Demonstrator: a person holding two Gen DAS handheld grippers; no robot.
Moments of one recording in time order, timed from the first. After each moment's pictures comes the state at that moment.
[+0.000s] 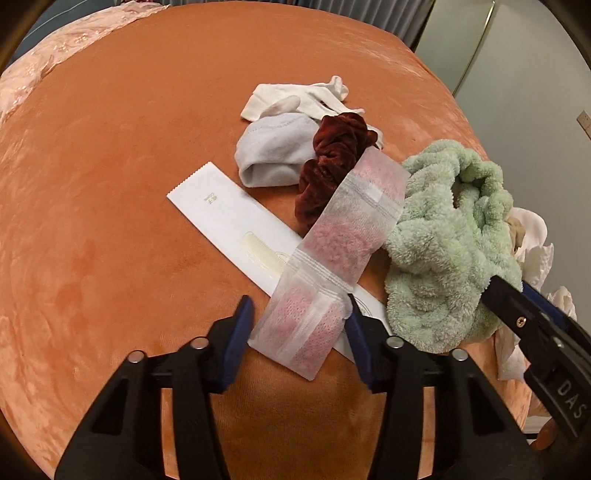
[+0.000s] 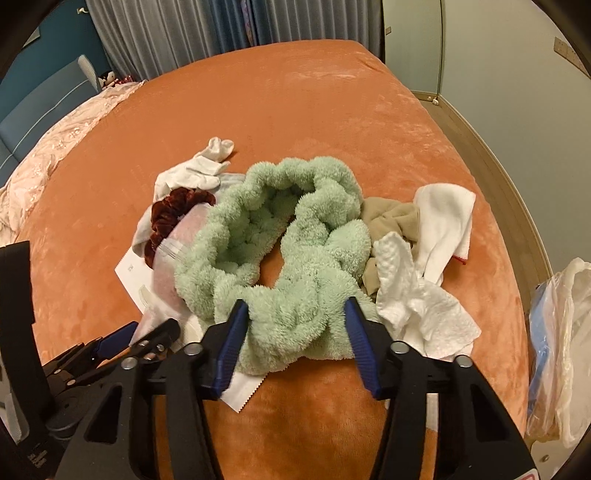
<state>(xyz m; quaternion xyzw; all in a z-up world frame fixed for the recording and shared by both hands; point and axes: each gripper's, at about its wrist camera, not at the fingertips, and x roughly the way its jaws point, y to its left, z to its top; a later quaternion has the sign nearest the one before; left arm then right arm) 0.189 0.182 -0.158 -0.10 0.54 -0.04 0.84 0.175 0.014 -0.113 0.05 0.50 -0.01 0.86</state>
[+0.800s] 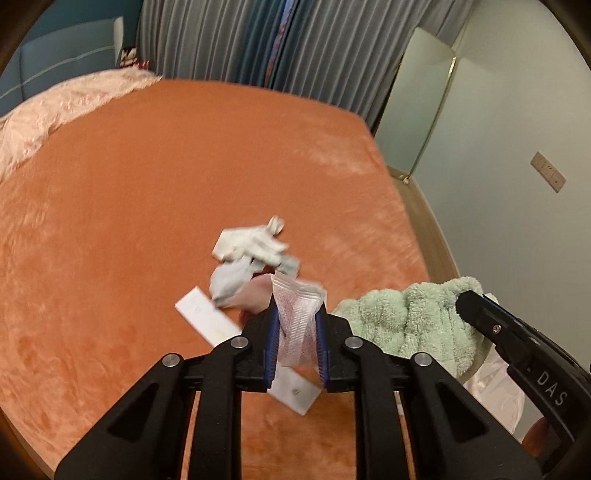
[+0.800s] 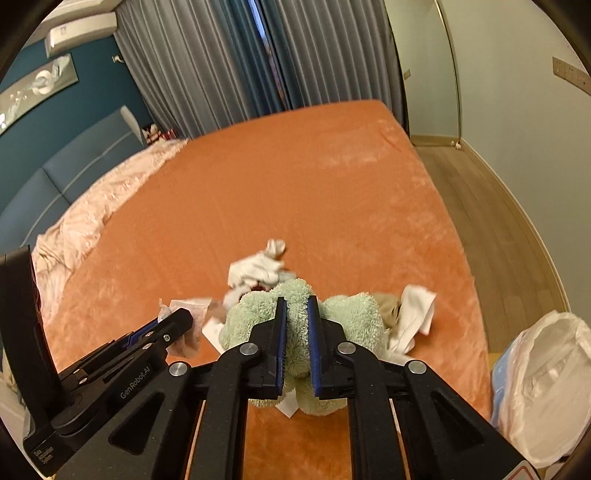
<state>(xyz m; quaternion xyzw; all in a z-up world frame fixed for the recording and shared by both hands) 0.155 0.157 0.020 -0.11 0.40 -0.07 0.91 0.142 -0.017 0.042 0.10 0.40 0.06 0.91</state>
